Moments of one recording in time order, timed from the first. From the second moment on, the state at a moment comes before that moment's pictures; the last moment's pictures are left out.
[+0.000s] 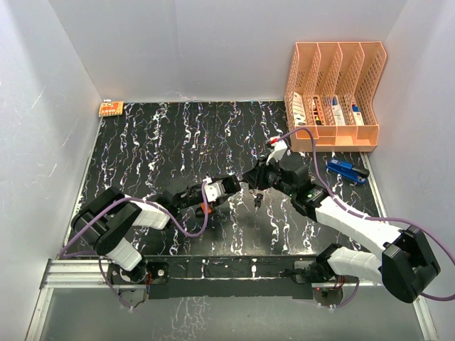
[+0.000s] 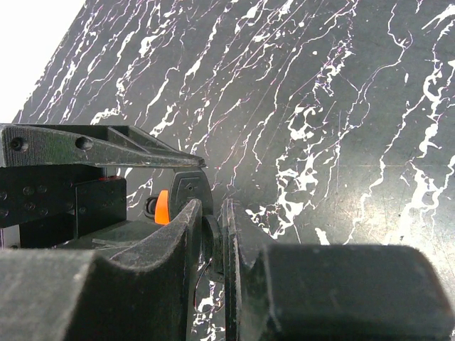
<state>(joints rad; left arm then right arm) -0.70 1.57 0.38 1.13 0.54 0.44 0.63 1.11 0.64 0.15 -0.12 0.42</state>
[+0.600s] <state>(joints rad) -0.70 1.57 0.41 1.07 0.55 0.45 0.64 1.17 0.64 0.18 -0.13 0.42</state>
